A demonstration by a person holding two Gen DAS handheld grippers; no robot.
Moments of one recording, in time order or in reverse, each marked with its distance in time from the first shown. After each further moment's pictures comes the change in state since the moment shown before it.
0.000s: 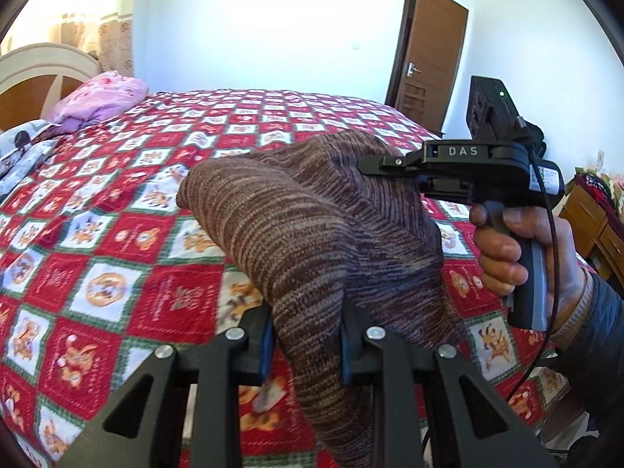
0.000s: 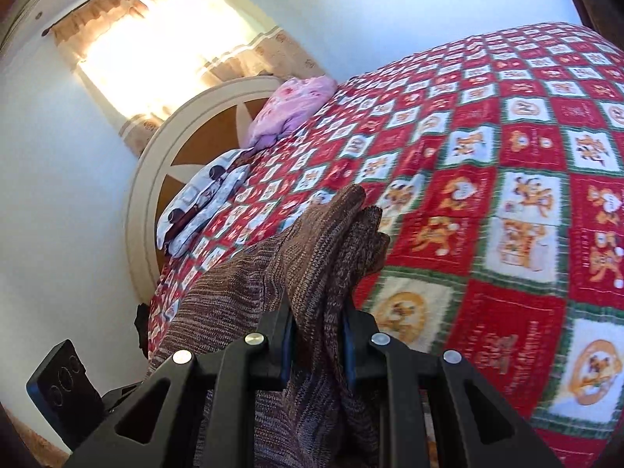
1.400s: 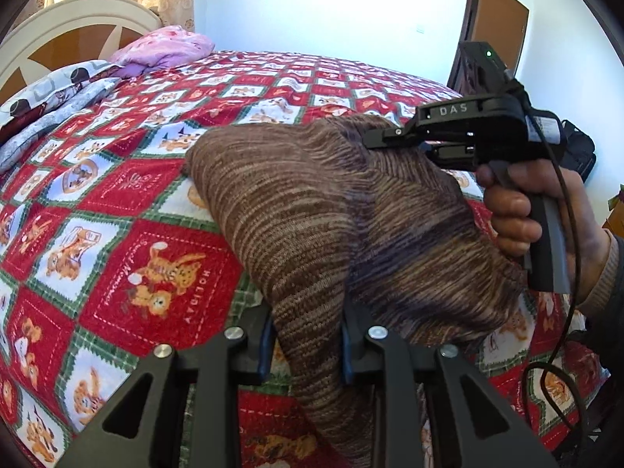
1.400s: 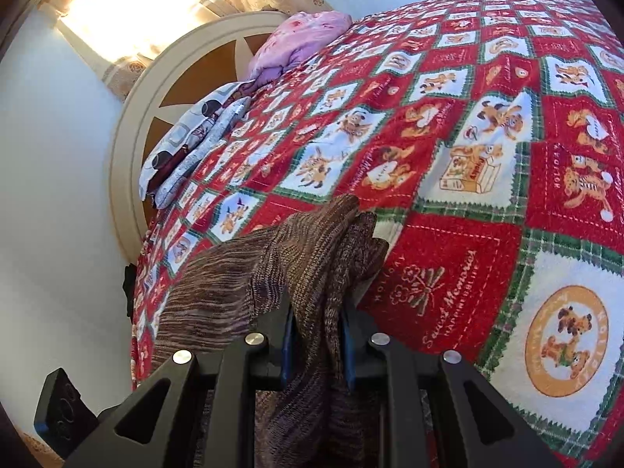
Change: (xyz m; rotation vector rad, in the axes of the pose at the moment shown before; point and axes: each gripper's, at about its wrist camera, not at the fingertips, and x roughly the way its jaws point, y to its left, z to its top) left arm 0.008 0.096 -0.061 -0.113 0.092 0.161; right arm 0.157 0.036 -0.019 -0.017 0.213 -0.010
